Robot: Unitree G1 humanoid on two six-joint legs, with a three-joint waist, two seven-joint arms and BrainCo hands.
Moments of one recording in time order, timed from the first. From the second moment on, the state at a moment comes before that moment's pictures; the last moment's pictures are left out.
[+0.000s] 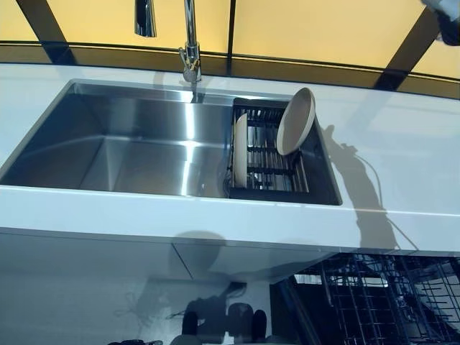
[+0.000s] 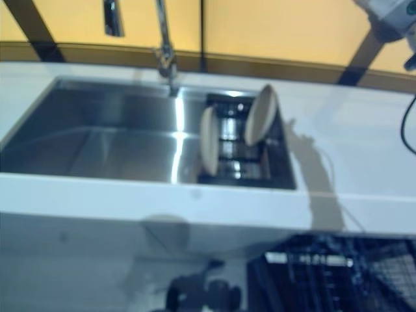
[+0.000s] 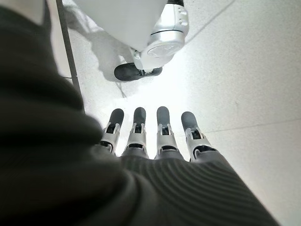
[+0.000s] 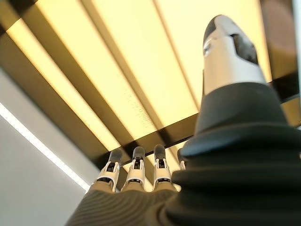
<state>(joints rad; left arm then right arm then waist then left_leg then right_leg) 0.04 0.41 -0.25 1.13 -0.13 0.20 -0.17 -1.42 -1.36 0.96 0.55 -0.99 -0.14 -0.47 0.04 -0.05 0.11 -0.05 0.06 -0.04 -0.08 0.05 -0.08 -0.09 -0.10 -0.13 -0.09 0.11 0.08</state>
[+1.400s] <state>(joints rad) 0.01 0.41 -0.25 1.11 -0.17 0.18 -0.19 -1.37 -1.23 0.88 0.53 -0.99 -0.19 -0.45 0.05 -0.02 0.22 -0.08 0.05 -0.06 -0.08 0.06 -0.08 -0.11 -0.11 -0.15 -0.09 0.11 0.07</state>
